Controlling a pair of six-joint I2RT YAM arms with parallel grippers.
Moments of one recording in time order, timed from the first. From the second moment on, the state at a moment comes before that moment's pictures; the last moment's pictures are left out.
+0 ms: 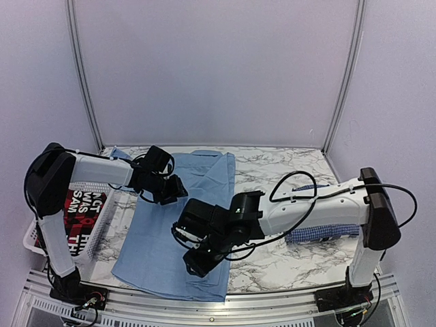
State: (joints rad) left arm -0.59 1.91 1.20 -0.22 0.17 -0.81; right arm 1.34 1.90 1.50 -0.76 -0.07 0.50
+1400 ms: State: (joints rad) left arm -0.57 2.02 1.24 -0.01 0.16 -0.90; right arm 0.42 2.44 1.87 0.00 -0.52 0.44
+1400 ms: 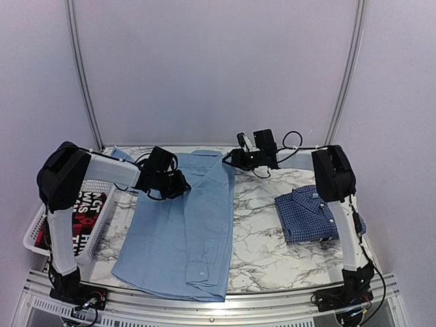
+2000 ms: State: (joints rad) left arm -0.57 2.02 1.21 -0.01 0.16 -0.89; right arm 0.42 2.48 1.88 0.08 -0.65 0.56
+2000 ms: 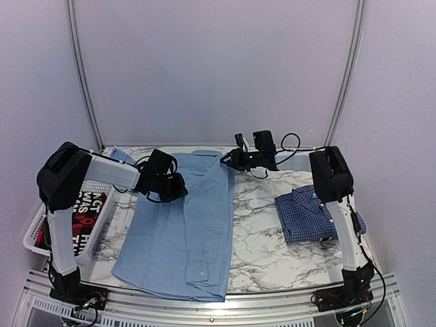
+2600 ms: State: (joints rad) left arm -0.57 2.02 1.19 -0.01 0.15 -0.90; right arm 0.41 2.62 2.05 0.10 -0.67 0.64
